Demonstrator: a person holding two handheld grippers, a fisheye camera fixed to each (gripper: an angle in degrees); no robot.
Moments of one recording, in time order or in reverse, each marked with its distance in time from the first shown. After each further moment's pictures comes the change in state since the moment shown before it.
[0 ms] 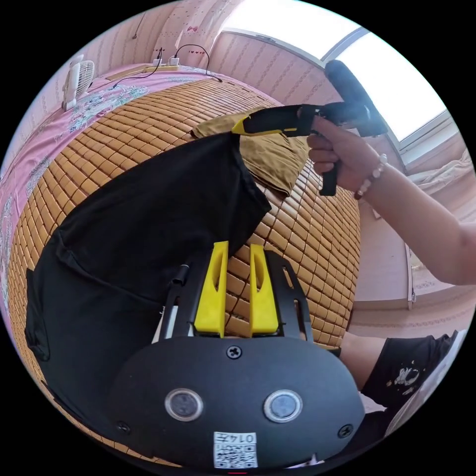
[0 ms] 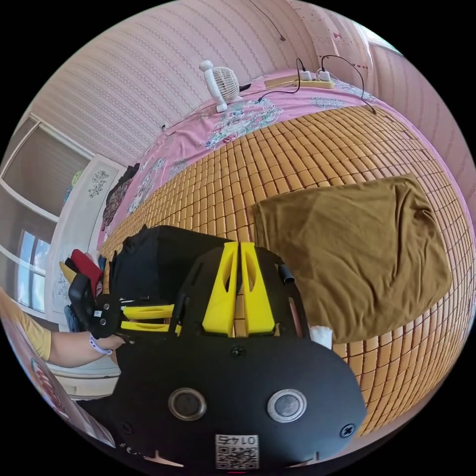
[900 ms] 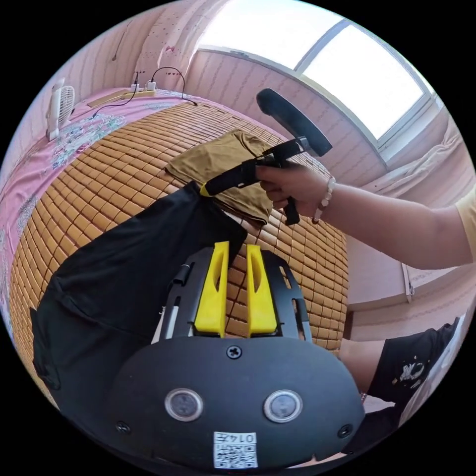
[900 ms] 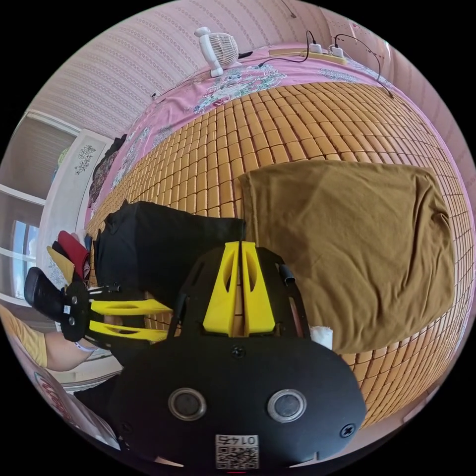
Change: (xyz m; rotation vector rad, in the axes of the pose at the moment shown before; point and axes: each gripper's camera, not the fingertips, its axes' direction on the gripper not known) left arm 0.033 -0.044 -0.019 0.090 0.028 0.095; right arm 0.022 0.016 0.066 -0.181 0.058 -0.039
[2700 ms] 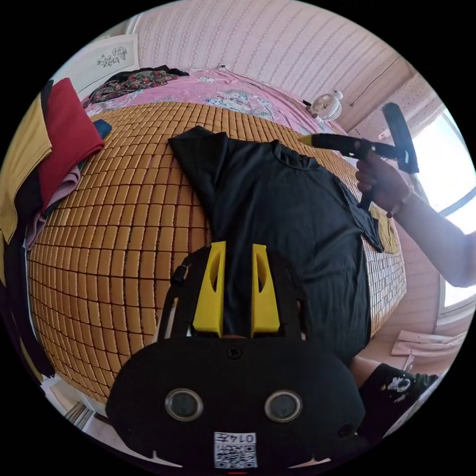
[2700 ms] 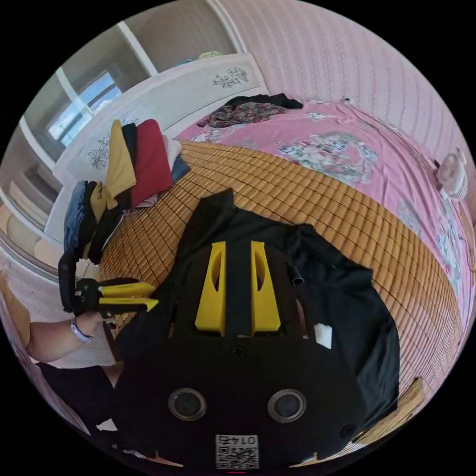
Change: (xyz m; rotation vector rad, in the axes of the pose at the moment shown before) left arm -0.061 0.471 -0.461 0.240 -0.394 -0.970; right arm -0.448 0.028 0.296 -0.021 -0.121 -0.785
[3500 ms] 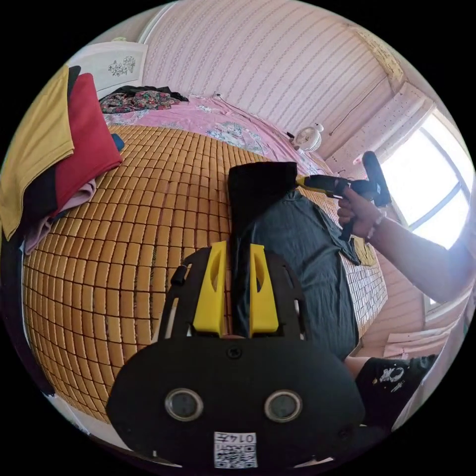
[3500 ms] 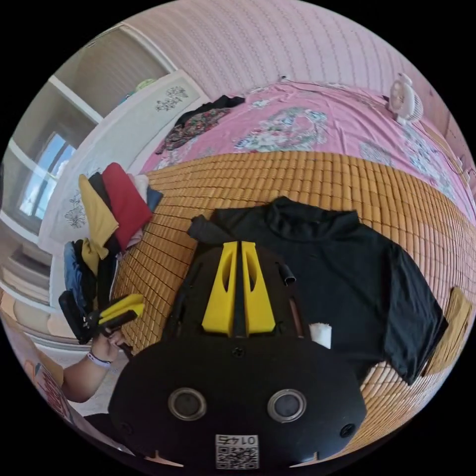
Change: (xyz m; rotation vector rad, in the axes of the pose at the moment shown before) left arm -0.049 0.000 -0.157 0.169 0.139 0.023; right arm 0.071 0.073 0.052 0.042 0.041 0.393
